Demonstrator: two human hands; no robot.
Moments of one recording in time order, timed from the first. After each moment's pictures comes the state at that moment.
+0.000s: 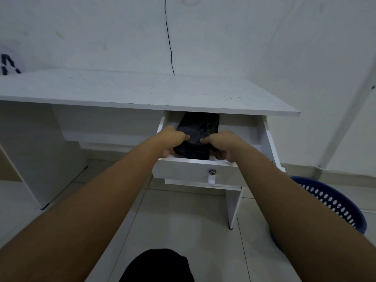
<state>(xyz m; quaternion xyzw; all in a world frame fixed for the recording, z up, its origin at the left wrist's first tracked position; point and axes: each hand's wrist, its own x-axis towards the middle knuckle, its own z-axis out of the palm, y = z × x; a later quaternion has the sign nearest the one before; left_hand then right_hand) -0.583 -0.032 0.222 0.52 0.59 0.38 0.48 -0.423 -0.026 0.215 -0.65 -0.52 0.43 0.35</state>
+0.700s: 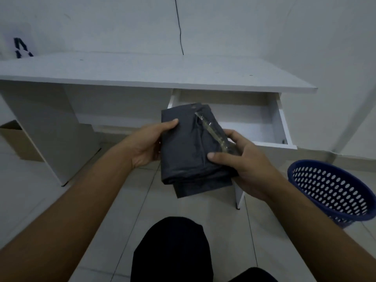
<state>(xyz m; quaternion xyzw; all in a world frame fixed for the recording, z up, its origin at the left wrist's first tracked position) -0.641 -0.117 0.202 0.44 0.50 0.42 0.62 -0.418 -0.170 0.187 -0.34 -0.53 0.61 0.49</state>
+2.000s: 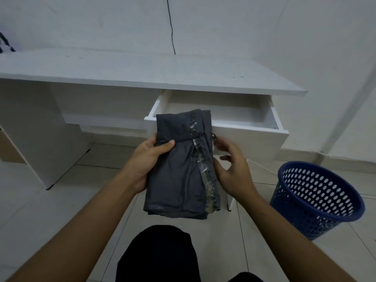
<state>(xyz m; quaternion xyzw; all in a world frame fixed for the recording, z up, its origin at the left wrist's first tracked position) -0.615 -0.126 0.163 0.41 0.42 0.54 0.60 -0.396 -0.113 0.105 -0.46 -0.70 0.18 0.51</state>
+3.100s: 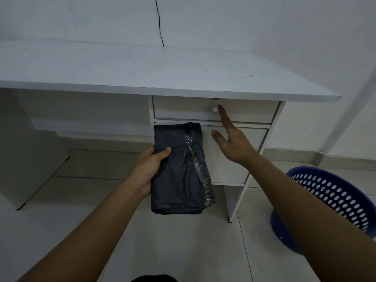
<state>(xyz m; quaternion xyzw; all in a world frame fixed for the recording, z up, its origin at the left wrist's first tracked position) -0.605 0.004 0.118 0.34 0.48 0.52 0.62 -0.375 0.054 0.135 -0.53 -0.75 0.17 0.36</state>
